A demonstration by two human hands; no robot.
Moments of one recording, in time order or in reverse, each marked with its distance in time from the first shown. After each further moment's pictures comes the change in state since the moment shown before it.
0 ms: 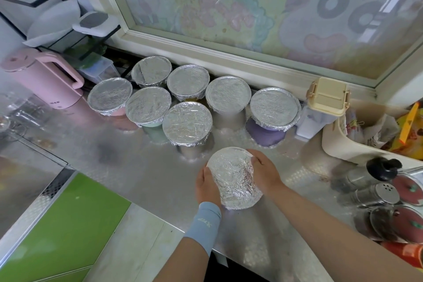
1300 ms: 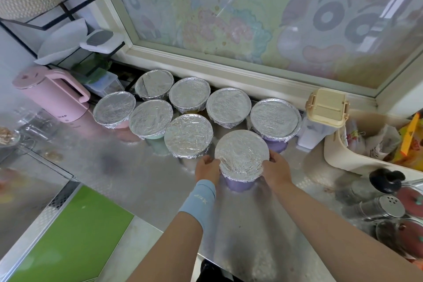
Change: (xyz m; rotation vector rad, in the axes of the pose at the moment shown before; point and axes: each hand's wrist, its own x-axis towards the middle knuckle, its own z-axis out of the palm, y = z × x) left_hand 0.050 0.051 0.029 0.157 -0.136 -0.112; right_hand 0.020 -0.027 -0.024 0.122 0.212 0.141
